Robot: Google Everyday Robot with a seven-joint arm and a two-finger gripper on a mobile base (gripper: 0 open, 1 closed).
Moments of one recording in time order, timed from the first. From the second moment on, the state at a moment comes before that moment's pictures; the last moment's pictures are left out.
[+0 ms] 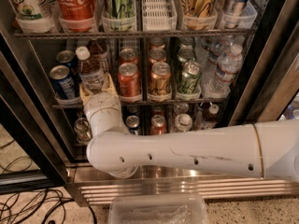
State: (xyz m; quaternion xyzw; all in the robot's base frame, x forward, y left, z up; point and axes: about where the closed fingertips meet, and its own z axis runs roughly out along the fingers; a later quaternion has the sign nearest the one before) arm 0.619 0.143 0.844 -0.17 0.67 0.04 0.72
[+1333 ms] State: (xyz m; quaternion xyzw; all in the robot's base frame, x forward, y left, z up) arm 0.619 0.144 0.848 -0.17 0.67 0.07 0.72
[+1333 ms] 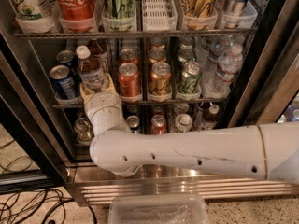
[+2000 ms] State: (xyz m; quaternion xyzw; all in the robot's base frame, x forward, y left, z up) arm 0.604 0.140 0.878 -0.16 0.63 0.09 0.76
